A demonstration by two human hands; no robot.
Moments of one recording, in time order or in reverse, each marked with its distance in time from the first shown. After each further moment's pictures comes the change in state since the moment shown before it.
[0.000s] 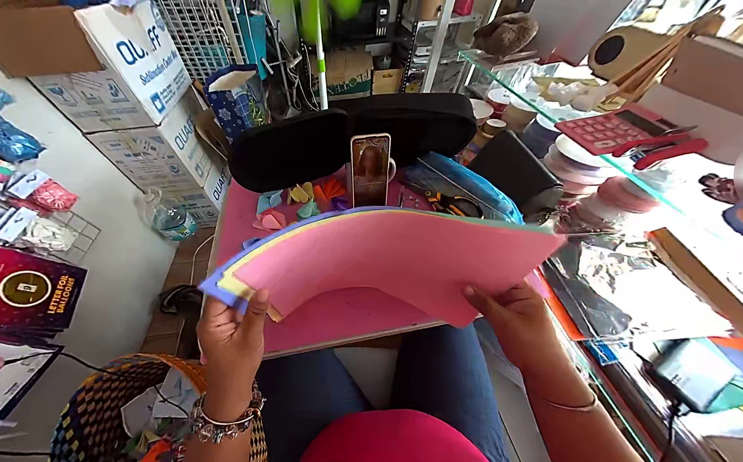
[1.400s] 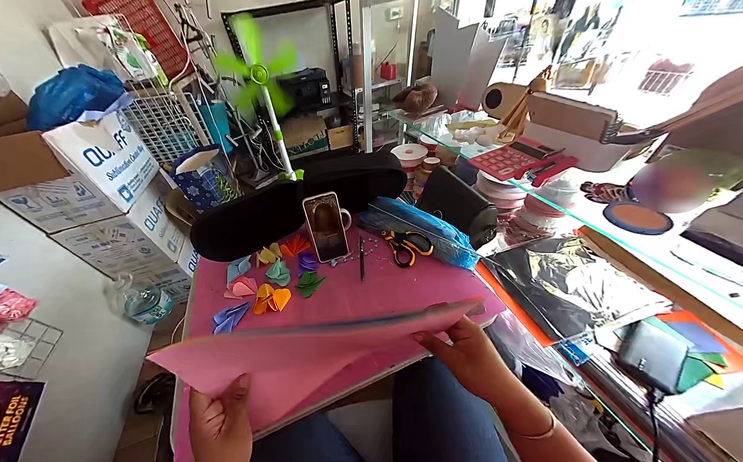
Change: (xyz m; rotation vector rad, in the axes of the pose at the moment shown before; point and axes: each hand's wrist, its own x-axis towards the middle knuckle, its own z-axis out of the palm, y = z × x) left_hand -0.028 -0.012 0.006 0.051 -0.040 -0.137; right_hand -0.011 0.012 -0.003 -0.119 -0.052 -0.113
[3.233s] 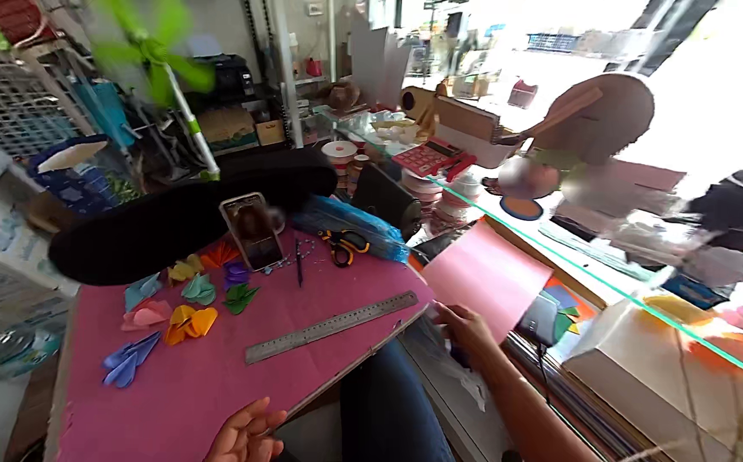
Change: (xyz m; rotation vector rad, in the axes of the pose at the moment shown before) left_hand -0.025 0.026 0.022 -0.200 -0.793 -0.553; right_hand -0.036 0.056 -0.121 -0.280 0.498 0.861
